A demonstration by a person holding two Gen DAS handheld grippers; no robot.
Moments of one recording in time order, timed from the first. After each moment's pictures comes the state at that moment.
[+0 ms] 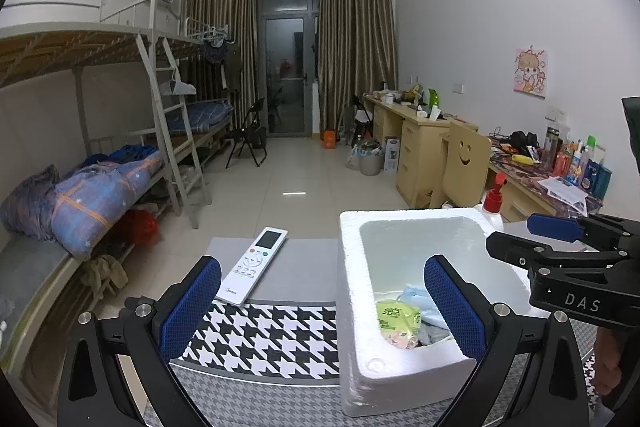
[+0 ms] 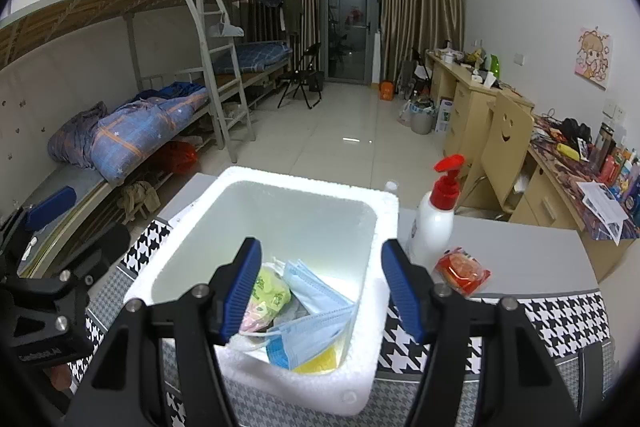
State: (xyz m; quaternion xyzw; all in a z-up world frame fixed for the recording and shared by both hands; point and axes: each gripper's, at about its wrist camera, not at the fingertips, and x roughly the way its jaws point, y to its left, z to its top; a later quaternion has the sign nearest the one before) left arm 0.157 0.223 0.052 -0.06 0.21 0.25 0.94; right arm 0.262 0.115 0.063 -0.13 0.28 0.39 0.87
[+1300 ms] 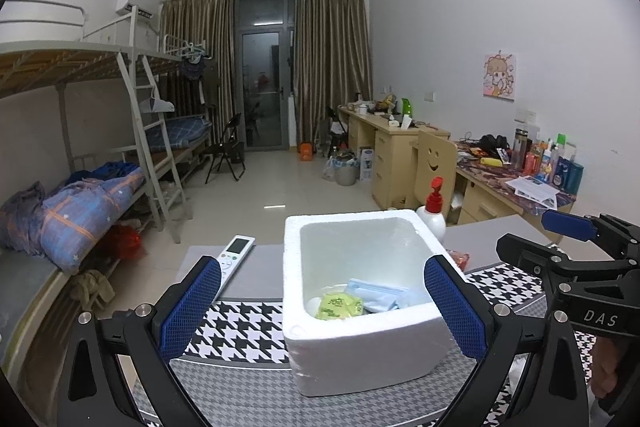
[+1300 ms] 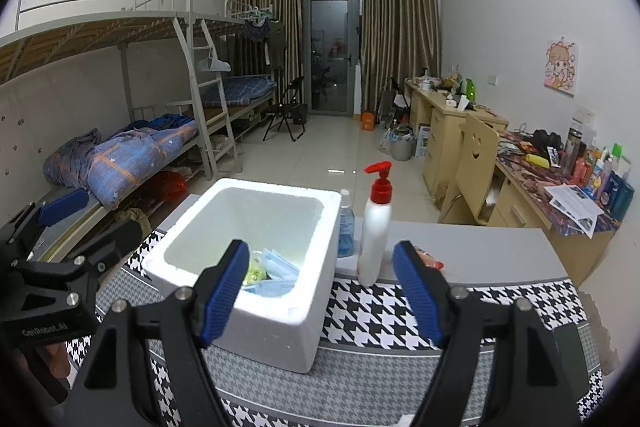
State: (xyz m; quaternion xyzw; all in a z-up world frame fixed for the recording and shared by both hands) left arm 0.135 0.164 0.071 -0.05 0.19 0.21 0.96; right arm 0.228 0.043 0.075 -0.10 0.22 0.37 0.90
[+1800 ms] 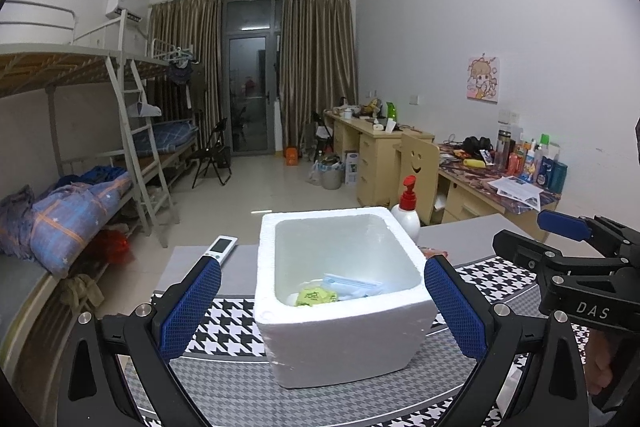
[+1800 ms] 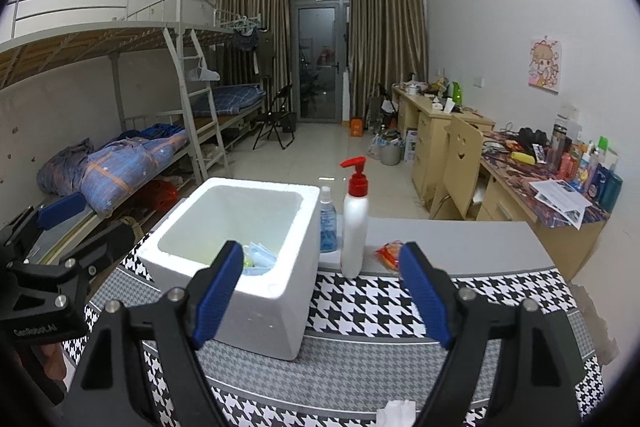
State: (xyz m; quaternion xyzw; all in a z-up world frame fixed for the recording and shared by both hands) left arm 0.129 0.144 0.069 -0.04 0.18 0.19 0.96; right arm 0.225 0.014 0.070 -0.08 0.21 0.34 0.91
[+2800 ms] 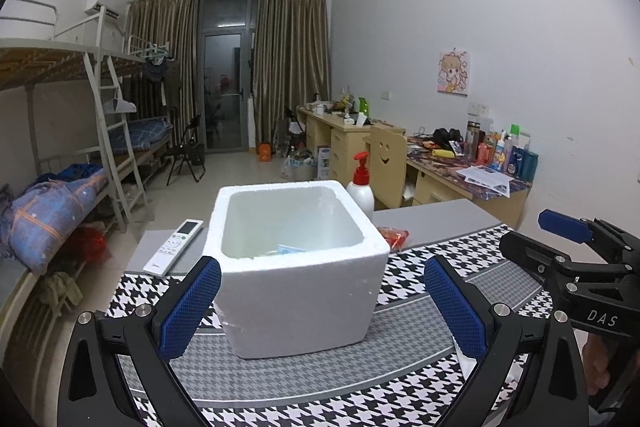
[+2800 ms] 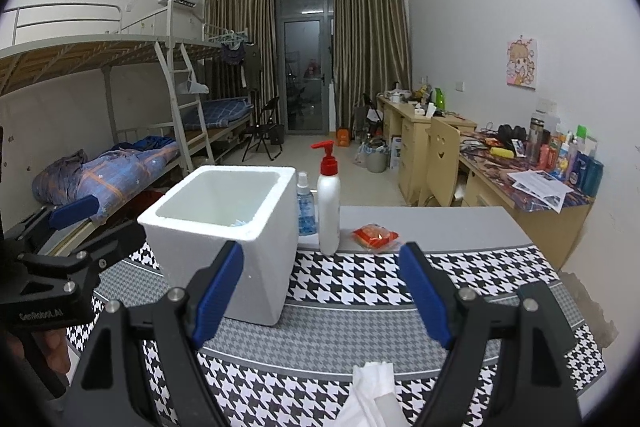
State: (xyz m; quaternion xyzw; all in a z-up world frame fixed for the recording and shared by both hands) left arm 0.111 0.108 0.049 -0.05 0.19 0.14 0.97; right arm 0.192 -0.039 0.051 -0.07 0.19 0.33 0.92
